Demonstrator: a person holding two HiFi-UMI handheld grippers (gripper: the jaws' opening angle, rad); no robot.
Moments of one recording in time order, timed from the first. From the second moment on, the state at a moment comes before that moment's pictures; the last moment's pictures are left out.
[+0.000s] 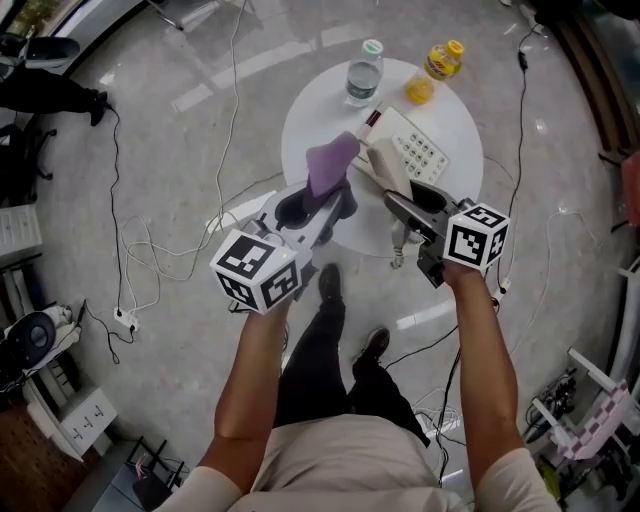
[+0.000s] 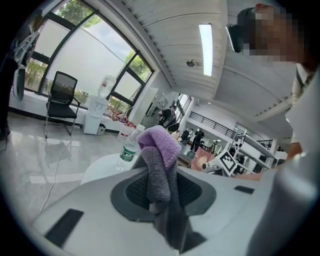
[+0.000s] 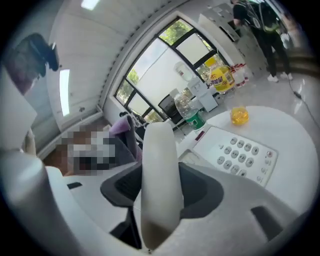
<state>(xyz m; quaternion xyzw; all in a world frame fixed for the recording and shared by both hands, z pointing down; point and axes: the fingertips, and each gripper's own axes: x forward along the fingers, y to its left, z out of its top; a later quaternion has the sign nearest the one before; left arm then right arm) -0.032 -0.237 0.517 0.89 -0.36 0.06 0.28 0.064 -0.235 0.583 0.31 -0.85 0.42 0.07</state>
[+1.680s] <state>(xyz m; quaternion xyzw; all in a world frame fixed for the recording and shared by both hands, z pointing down) 0.019 -0.211 0.424 0.91 -0.26 -0.07 0.32 0.062 -0.160 0.501 0.27 -0.79 0.53 -0.13</state>
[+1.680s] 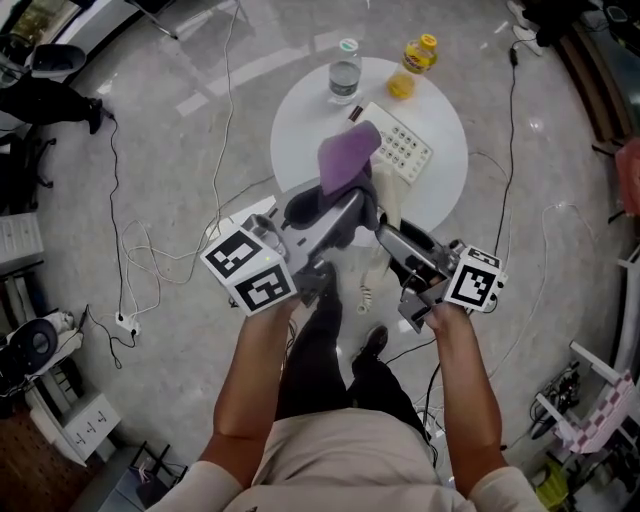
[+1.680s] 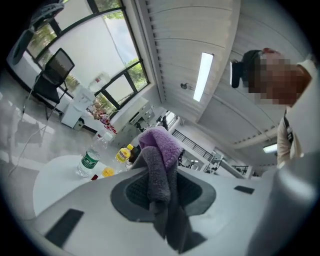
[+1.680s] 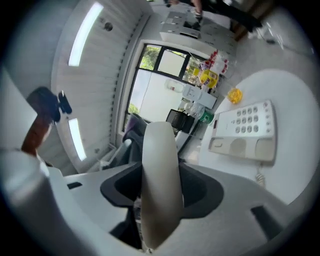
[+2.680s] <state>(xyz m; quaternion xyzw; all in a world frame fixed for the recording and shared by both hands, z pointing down) 0.009 -0.195 0.485 0.92 -0.26 0.27 0.12 0.076 -0.150 0.534 0.38 -0.85 0.14 0.33</state>
